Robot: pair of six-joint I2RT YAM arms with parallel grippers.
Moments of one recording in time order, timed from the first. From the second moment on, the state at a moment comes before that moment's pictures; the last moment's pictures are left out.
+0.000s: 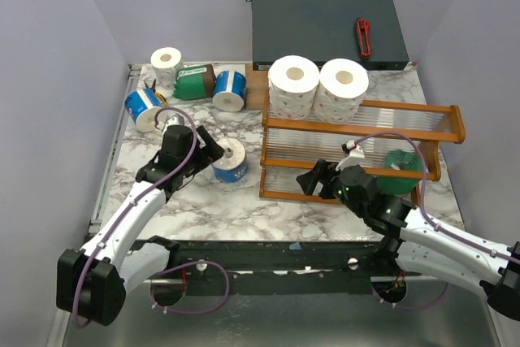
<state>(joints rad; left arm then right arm) -0.31 1.02 0.67 -0.34 -0.03 -0.81 0.89 0.79 0.47 -0.14 0.34 0.75</state>
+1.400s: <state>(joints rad) -0.35 1.27 0.82 -0.45 -0.01 -0.80 0.89 0.82 0.47 -0.12 0.30 0.76</state>
